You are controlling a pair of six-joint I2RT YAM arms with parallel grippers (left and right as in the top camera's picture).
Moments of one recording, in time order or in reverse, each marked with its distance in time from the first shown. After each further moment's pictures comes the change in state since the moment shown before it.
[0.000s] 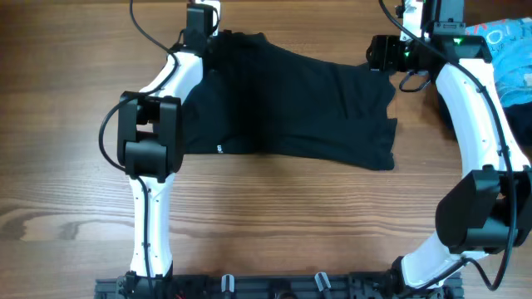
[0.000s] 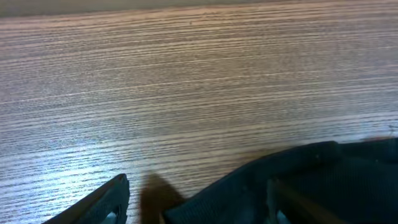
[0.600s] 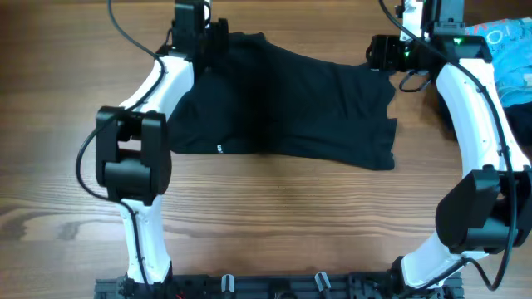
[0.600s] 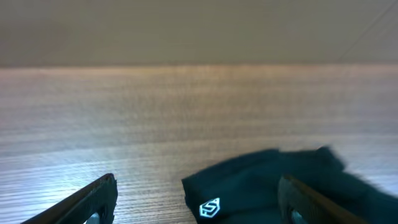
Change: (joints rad) left arm -0.003 -0.249 -0.222 0.085 -0.037 -0.039; right arm -0.001 0.000 0.000 0.001 -0.007 0.000
